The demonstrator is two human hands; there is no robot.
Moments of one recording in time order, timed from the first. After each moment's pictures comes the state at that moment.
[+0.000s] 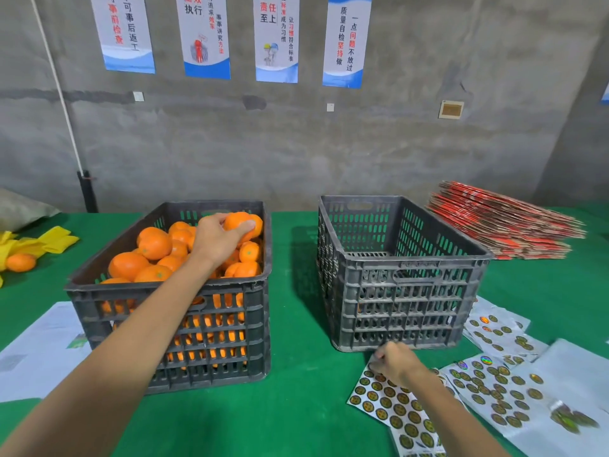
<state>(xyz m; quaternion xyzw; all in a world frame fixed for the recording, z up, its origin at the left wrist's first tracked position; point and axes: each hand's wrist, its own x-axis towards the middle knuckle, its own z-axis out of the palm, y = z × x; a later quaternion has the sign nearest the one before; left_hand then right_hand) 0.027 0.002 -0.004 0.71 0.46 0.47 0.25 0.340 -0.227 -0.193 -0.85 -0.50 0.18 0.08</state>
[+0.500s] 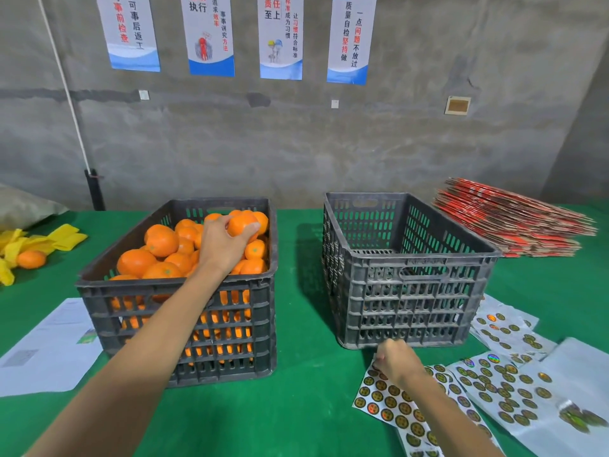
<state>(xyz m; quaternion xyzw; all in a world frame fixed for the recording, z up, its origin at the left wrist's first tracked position) 0.023 -0.007 -0.018 0.71 0.47 0.47 0.21 0.322 -0.222 -0.199 -0.86 -0.49 0.10 0.06</state>
